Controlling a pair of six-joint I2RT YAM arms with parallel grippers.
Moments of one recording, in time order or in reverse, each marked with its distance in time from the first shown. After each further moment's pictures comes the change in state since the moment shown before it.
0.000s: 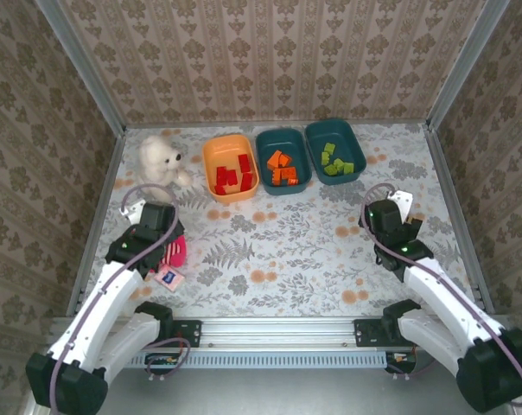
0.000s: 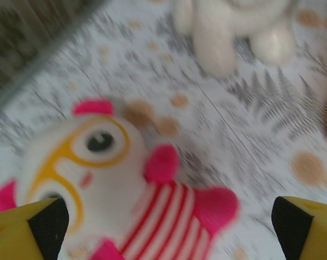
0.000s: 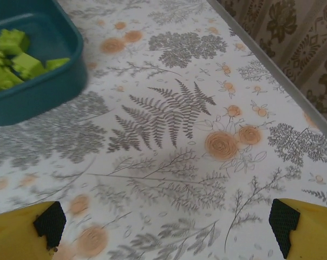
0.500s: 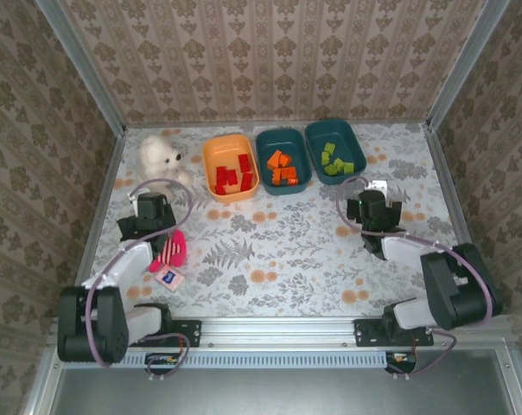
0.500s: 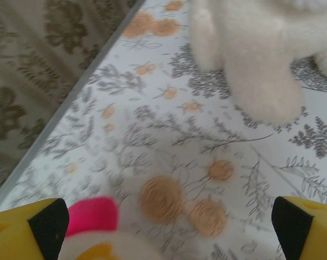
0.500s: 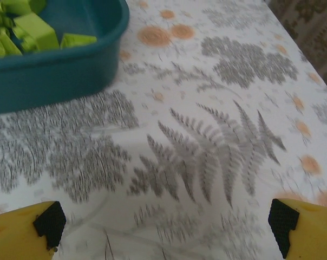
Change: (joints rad) left arm 0.272 0.408 -0.159 0.734 0.094 0.476; right arm -0.096 0.508 0.004 0.607 -0.150 -0.284
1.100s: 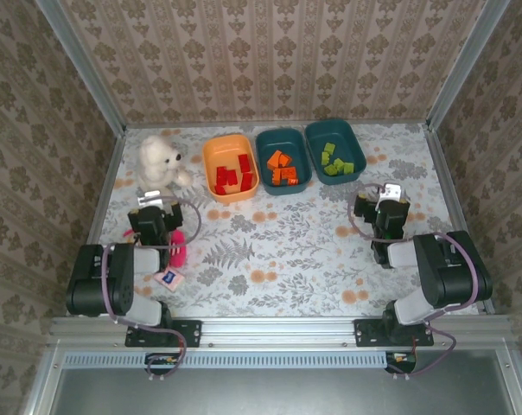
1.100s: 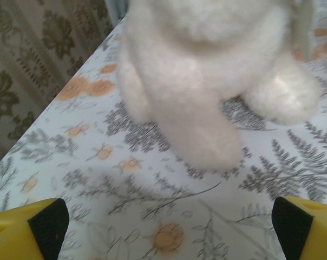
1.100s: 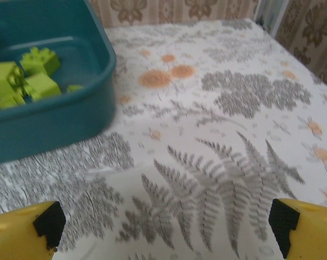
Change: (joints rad) left arm 0.029 0.279 -0.233 0.864 0.196 0.208; right arm -0.145 0.095 -0.169 0.513 -0.204 -0.011
